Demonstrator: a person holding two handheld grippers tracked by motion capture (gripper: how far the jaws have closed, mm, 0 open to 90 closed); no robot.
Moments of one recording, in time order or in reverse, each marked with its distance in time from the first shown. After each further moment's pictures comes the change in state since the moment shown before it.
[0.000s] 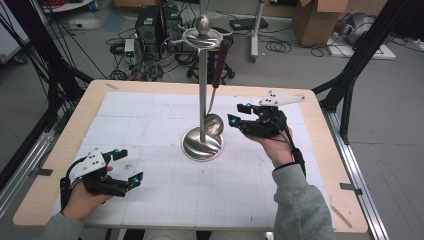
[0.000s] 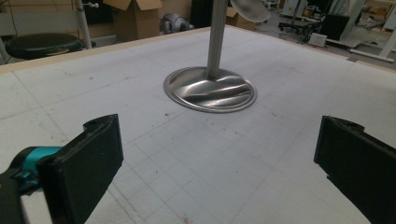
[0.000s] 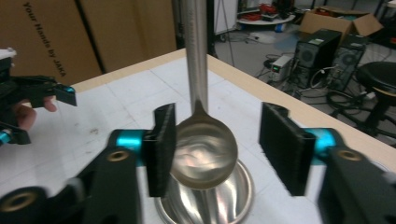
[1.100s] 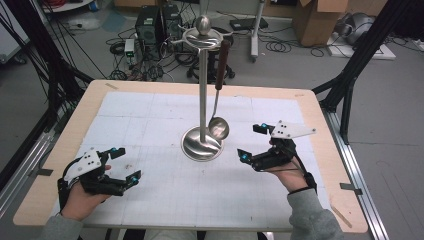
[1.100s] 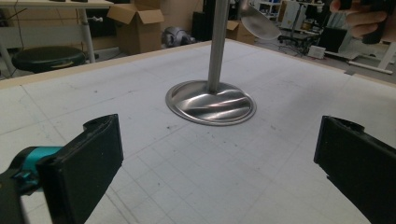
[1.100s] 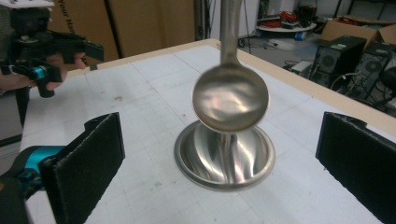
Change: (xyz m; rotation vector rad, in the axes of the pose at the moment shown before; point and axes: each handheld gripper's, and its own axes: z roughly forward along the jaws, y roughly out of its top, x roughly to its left) left arm -0.001 0.004 -0.005 -0.052 0.003 0.000; right arm 0.006 -0.069 -0.027 -0.044 0.083 -0.038
